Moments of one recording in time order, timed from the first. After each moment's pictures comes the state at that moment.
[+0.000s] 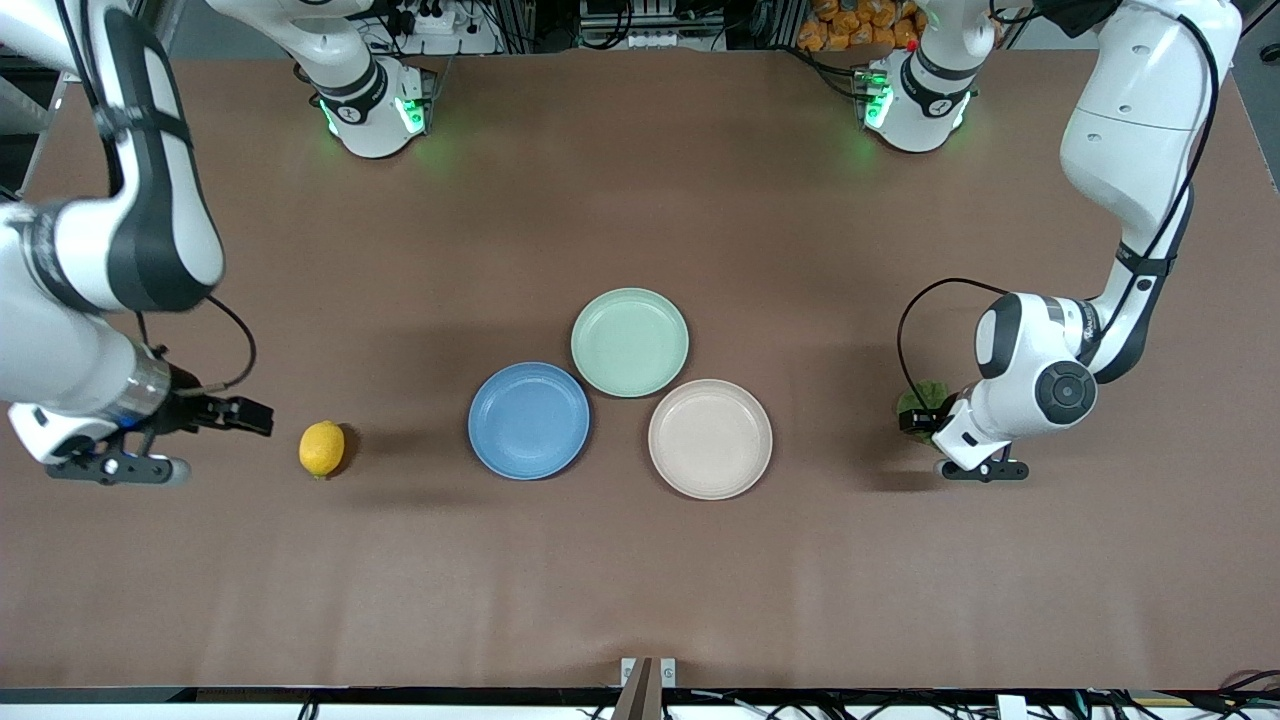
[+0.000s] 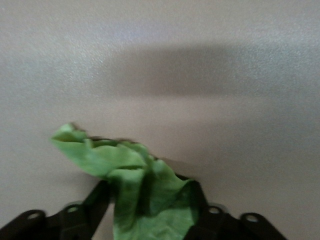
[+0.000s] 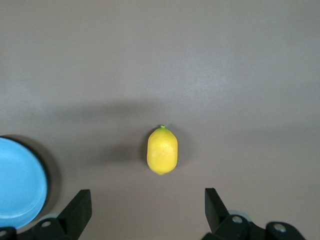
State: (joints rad) left arm 0.06 0.65 -0.17 -1.82 0.11 2.35 -0.14; right arm 0.02 0.42 -0.01 -1.56 -0.01 1.98 0.09
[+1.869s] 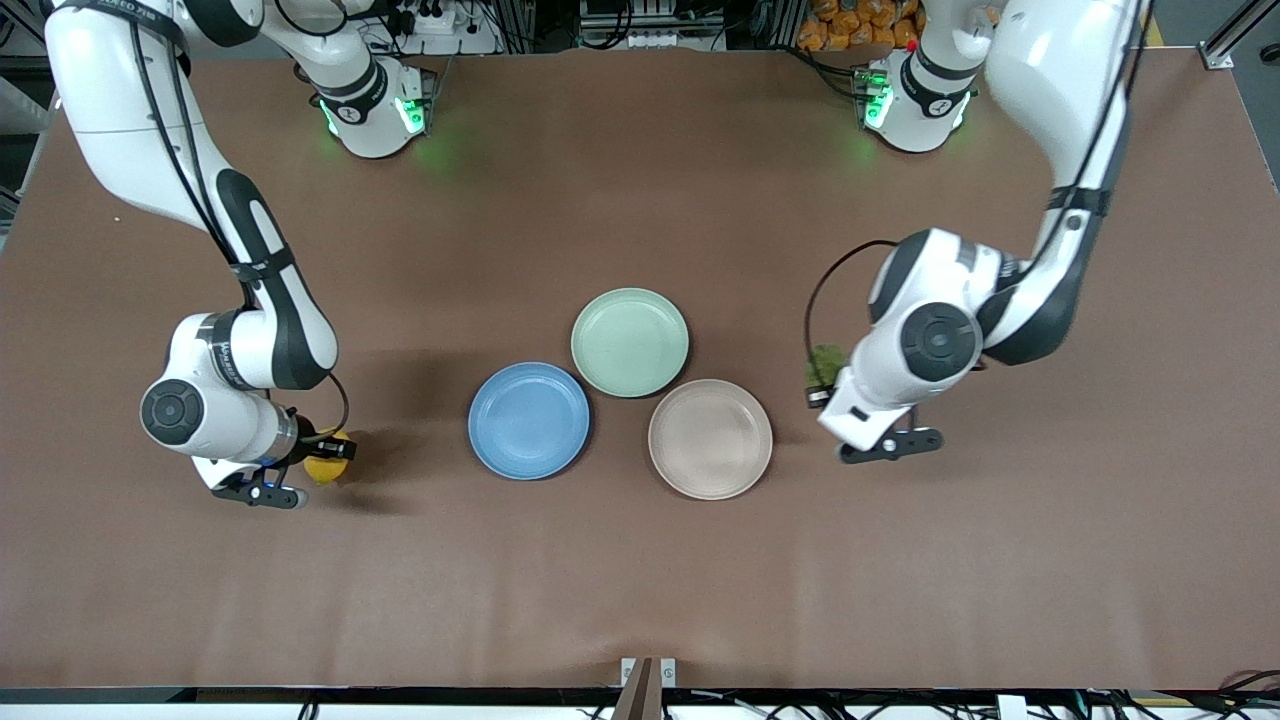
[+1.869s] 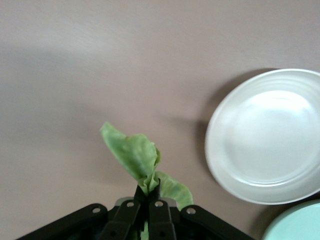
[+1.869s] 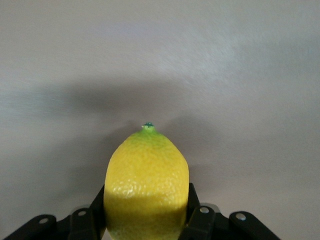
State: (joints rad) left arm -0.28 0.58 -0.19 -1.53 0.07 1.99 -0.67; right arm 0.05 0.65 0.00 -1.67 0.00 2.25 0.20
